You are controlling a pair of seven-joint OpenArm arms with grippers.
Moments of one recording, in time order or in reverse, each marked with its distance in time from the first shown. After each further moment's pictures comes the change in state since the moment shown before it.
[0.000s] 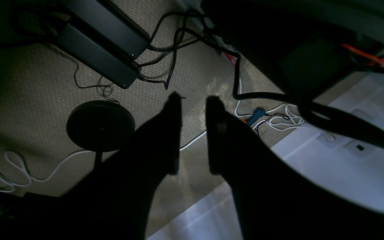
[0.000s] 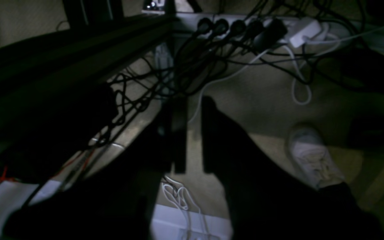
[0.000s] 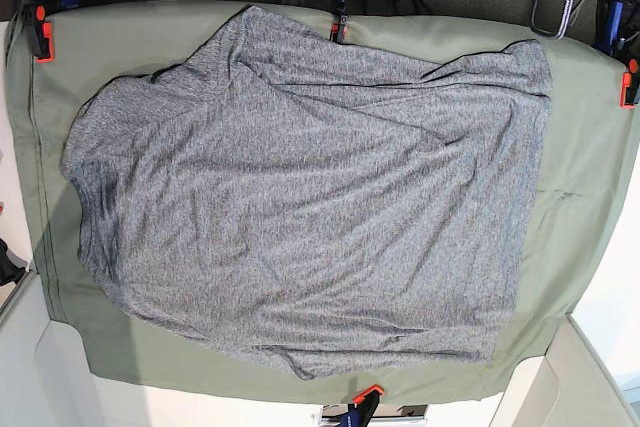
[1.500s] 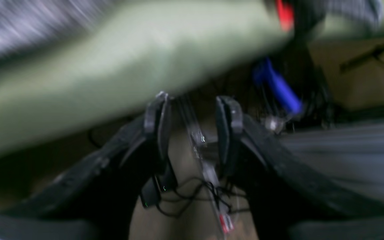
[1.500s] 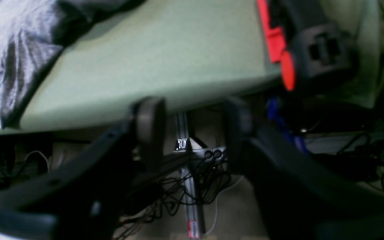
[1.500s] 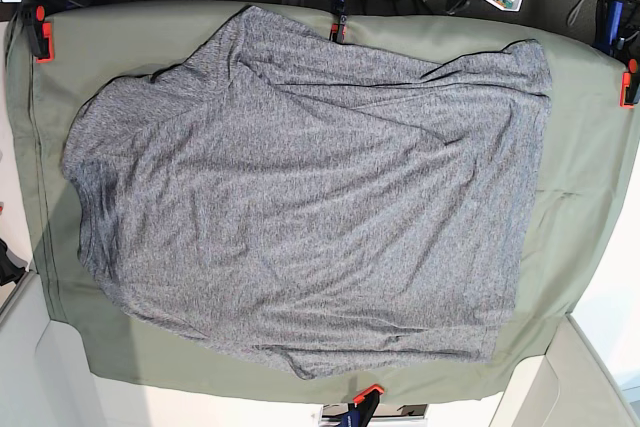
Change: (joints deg) left arm 47.6 -8.0 -52.3 93.2 -25.8 -20.9 2.1; right arm -41.6 6.6 18.3 83.3 55.3 8.1 -22.9
